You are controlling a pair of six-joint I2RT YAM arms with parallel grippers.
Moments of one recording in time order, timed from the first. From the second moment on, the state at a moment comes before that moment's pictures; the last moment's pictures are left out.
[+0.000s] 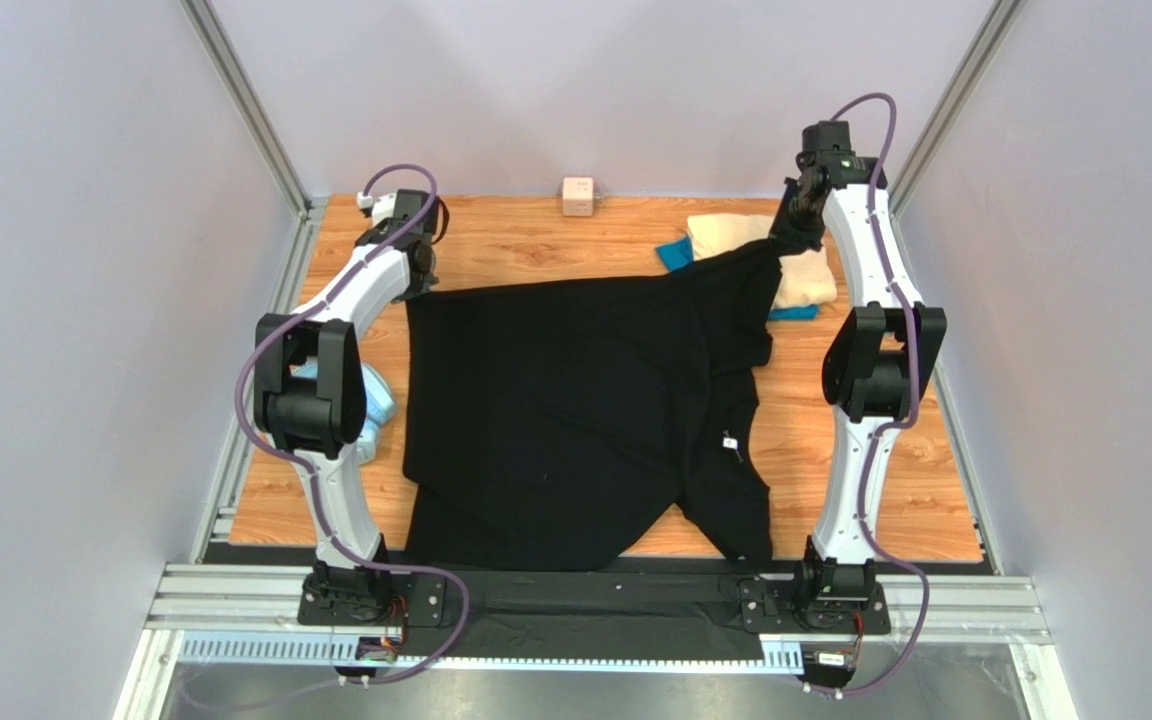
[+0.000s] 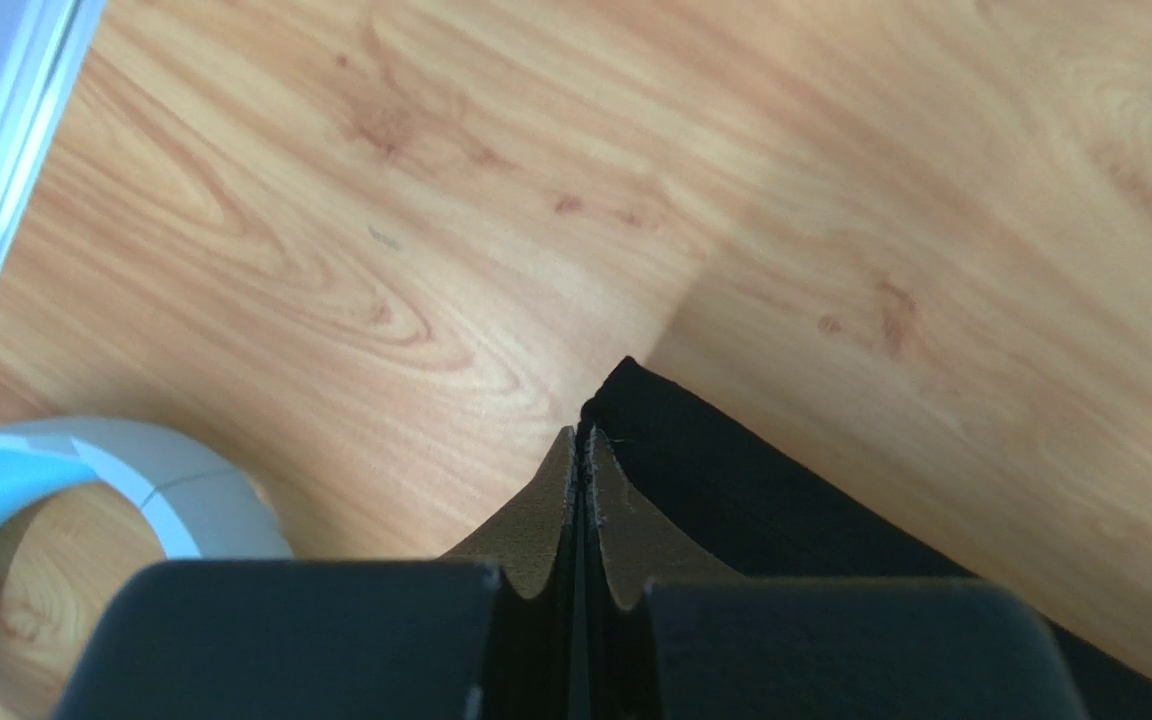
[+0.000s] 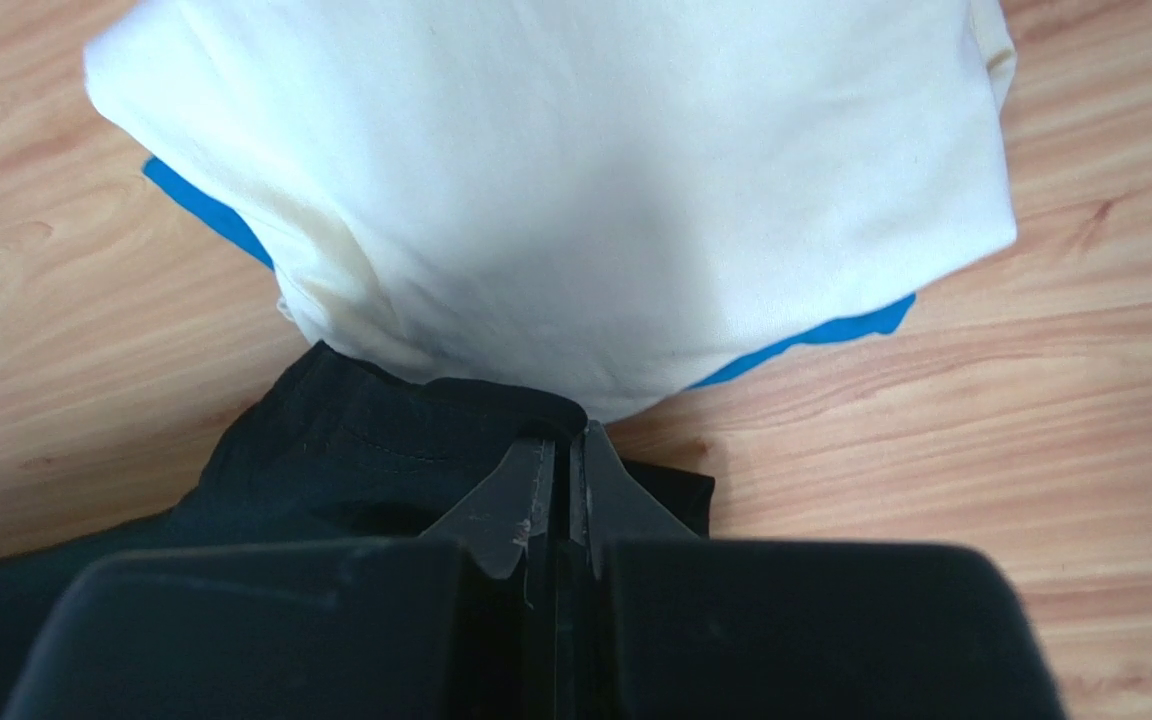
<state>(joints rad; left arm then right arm) -0.14 1.95 1.54 -0.58 -0.50 -0.50 -0.02 2.23 2.25 -1.06 0.01 0.37</state>
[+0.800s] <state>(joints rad) -0.14 2.08 1.75 -0.56 -0.50 -0.35 0.01 2.30 2.31 -0.92 -0.18 0.37</state>
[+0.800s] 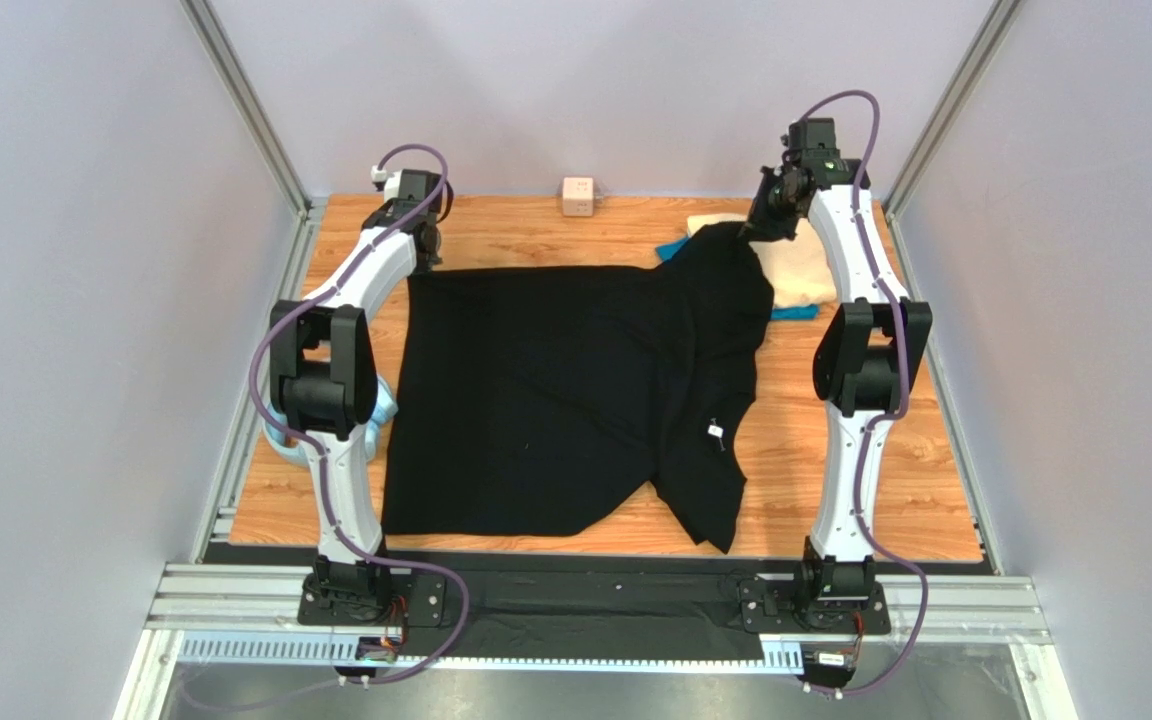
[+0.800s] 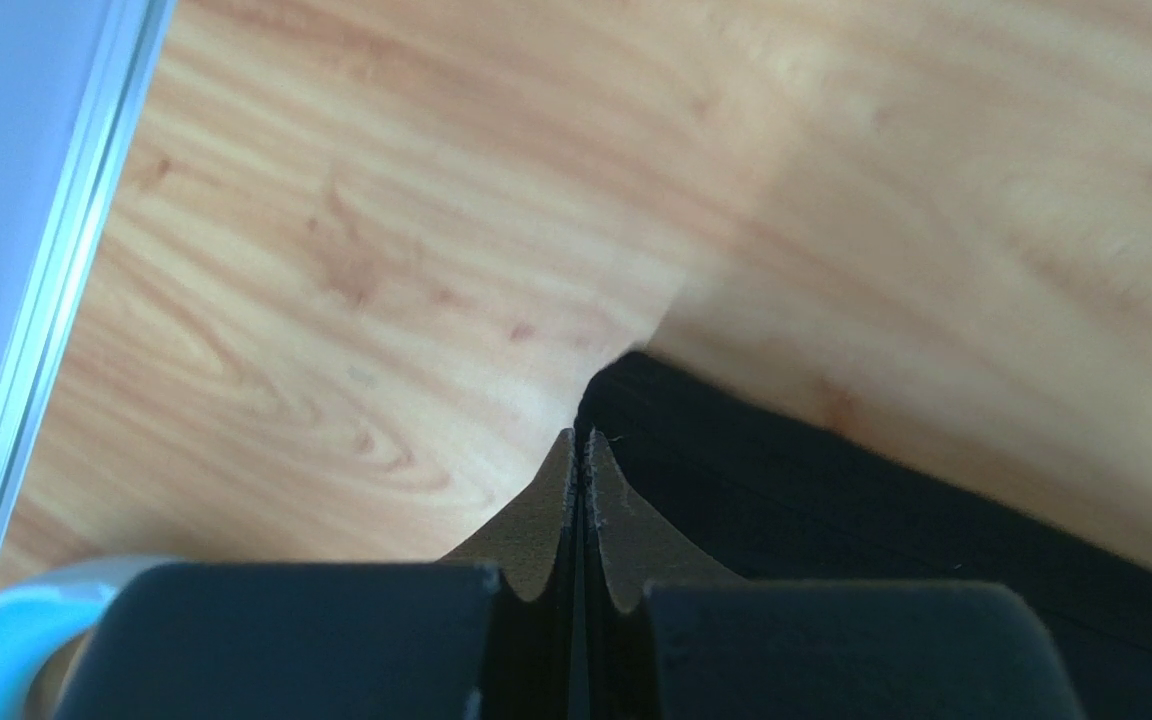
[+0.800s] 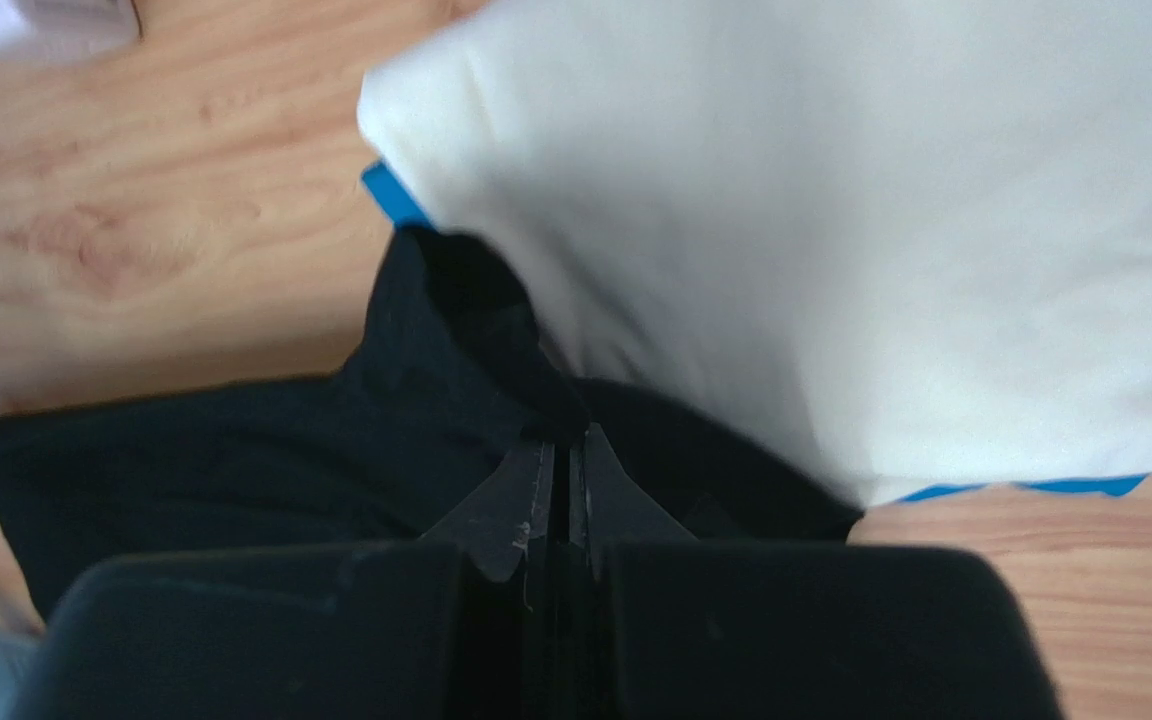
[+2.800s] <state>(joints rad) -0.13 1.85 1.37 -0.81 -0.38 -0.37 0.05 1.78 1.58 -1.12 -0.24 0.32</state>
